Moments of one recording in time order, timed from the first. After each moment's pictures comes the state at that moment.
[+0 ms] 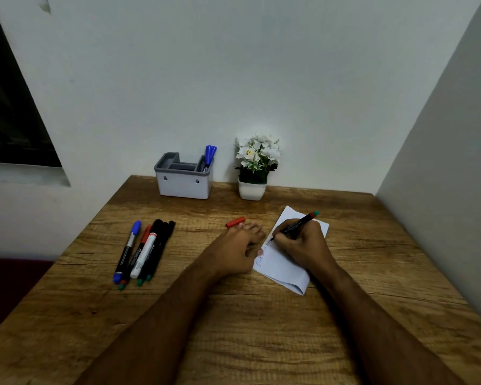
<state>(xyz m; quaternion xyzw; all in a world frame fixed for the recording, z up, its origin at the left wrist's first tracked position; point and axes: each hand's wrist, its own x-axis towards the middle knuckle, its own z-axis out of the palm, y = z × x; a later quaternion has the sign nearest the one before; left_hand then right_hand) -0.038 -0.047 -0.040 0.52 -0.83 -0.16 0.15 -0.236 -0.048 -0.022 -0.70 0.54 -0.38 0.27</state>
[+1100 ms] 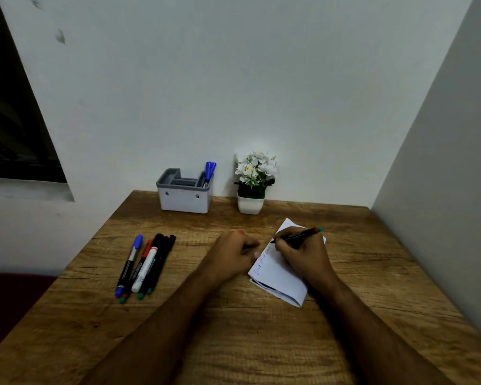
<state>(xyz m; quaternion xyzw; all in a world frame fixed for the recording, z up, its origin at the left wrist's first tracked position) -0.039 -0.041 -0.017 0.54 -0.77 -0.18 0.29 -0.235 -0.040 -0.011 -0.66 0.52 -0.46 0.28</state>
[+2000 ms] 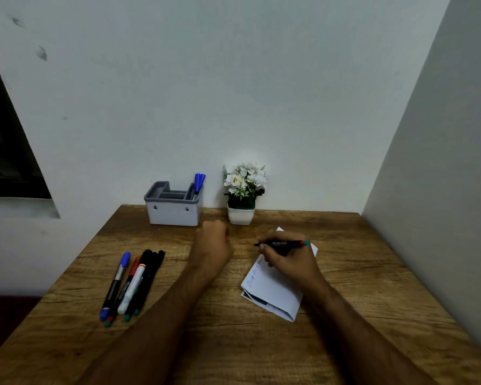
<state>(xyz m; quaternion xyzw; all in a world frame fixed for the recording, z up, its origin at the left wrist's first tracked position) -0.037 -0.075 0.001 0.69 -0.66 -0.05 0.29 -0.232 -0.046 -0.005 -0.69 0.42 -0.51 0.30</state>
